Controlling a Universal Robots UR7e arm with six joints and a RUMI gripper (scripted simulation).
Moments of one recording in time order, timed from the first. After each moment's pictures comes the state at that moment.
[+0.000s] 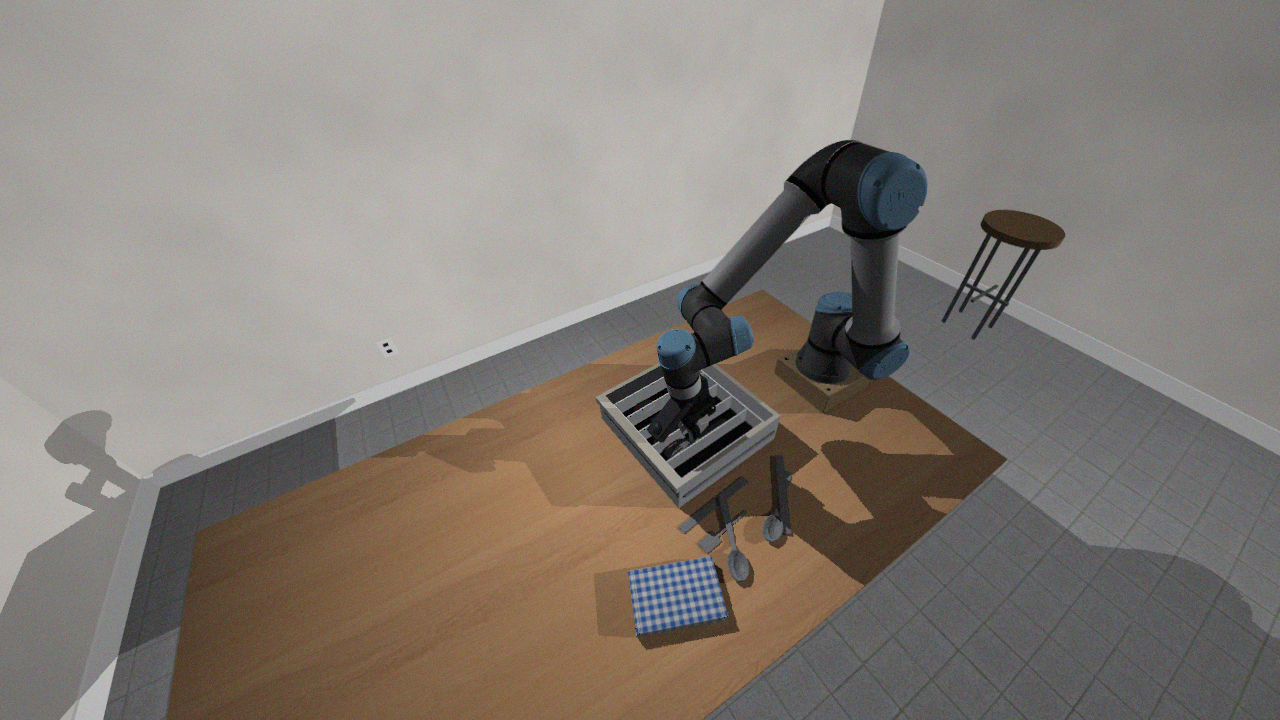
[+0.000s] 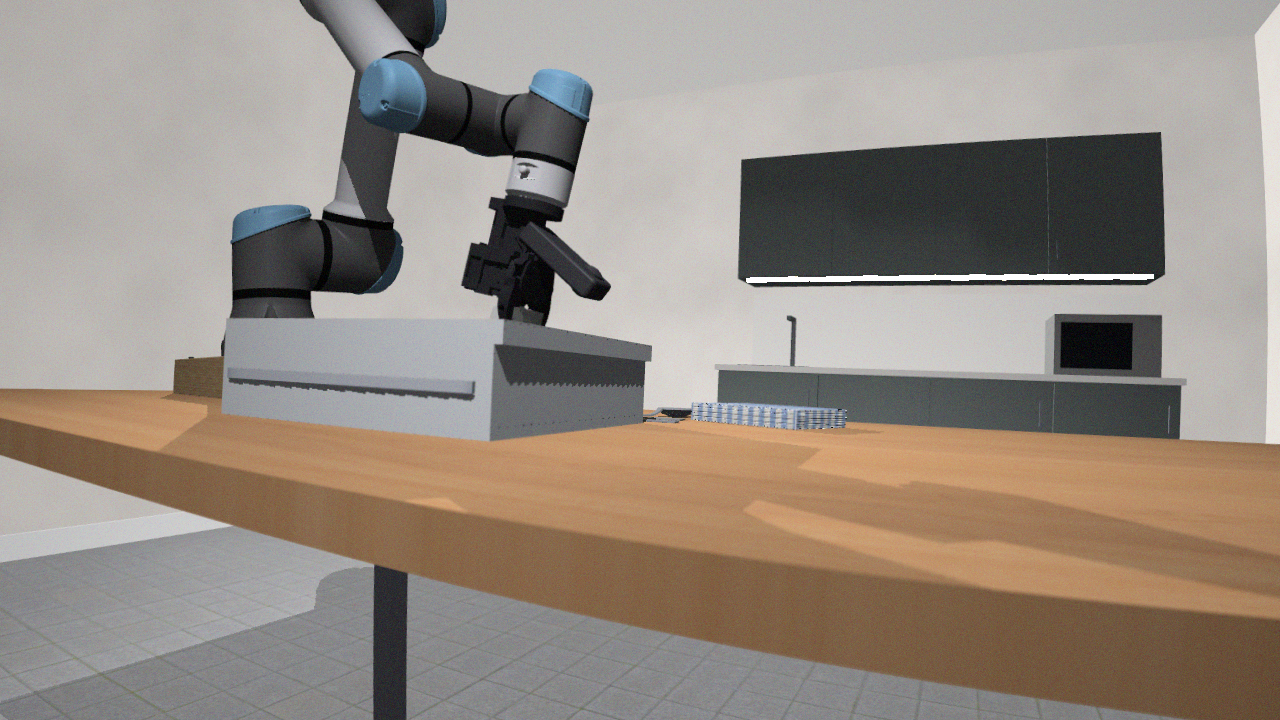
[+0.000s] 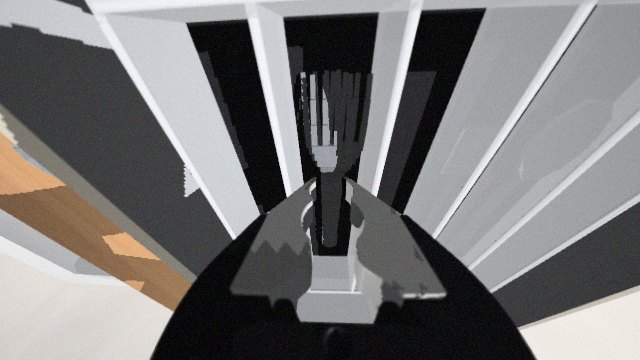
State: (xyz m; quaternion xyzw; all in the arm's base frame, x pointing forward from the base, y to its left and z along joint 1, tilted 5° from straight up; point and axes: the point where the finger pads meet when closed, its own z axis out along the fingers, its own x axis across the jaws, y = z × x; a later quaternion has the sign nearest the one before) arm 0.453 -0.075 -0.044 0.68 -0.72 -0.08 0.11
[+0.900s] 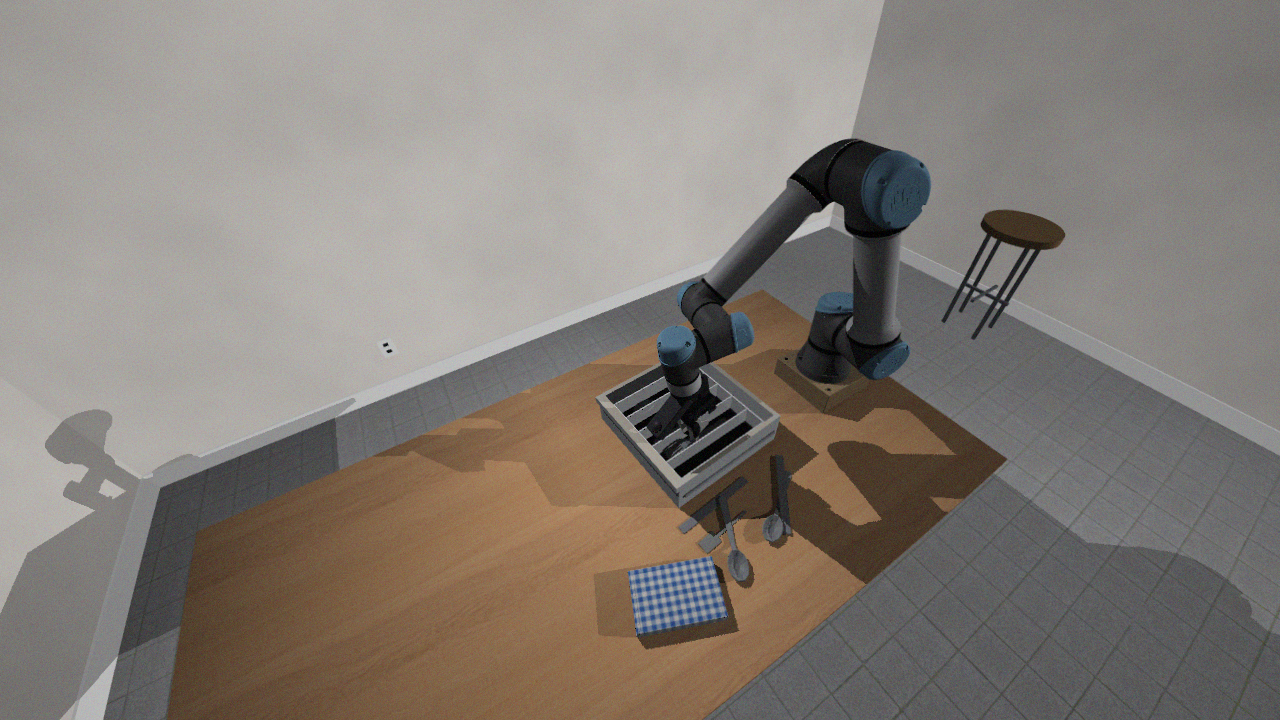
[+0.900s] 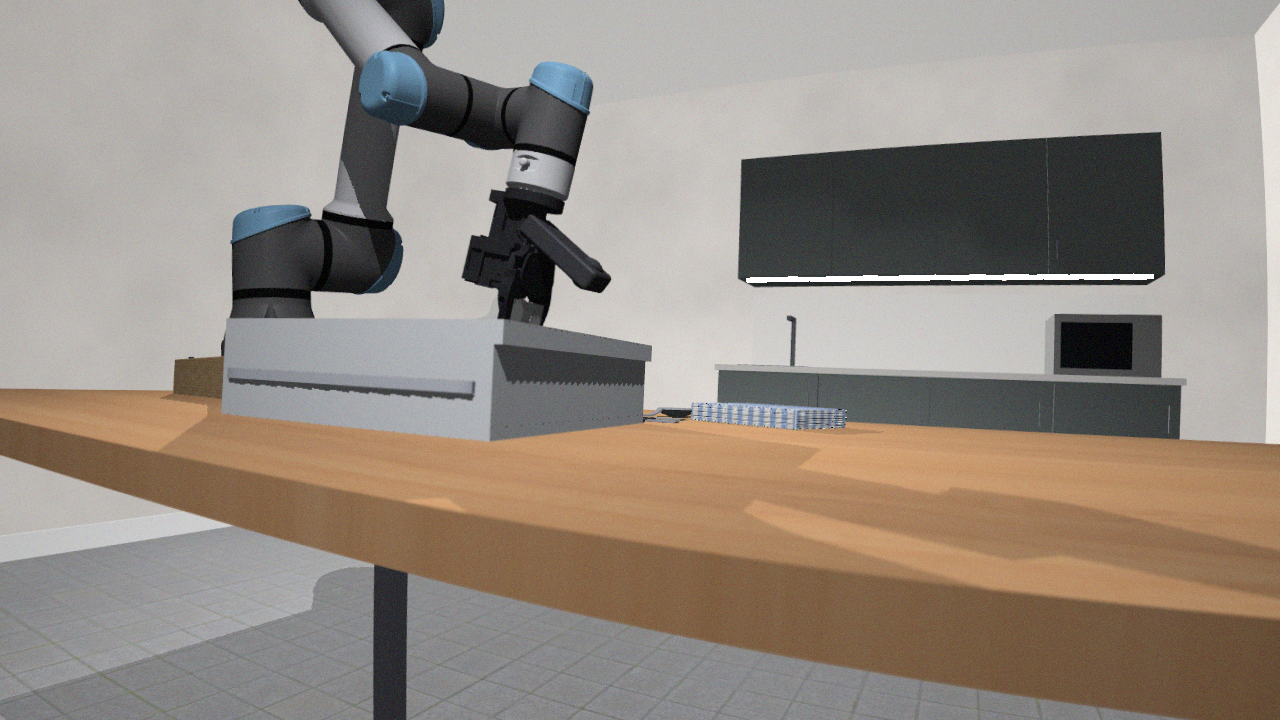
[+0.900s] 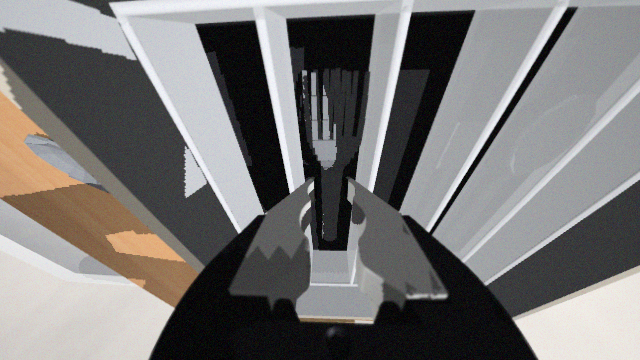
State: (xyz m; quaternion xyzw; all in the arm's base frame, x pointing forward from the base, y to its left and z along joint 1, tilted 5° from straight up) arm 0.454 -0.075 -0.035 0.68 -0.72 -0.08 0.11
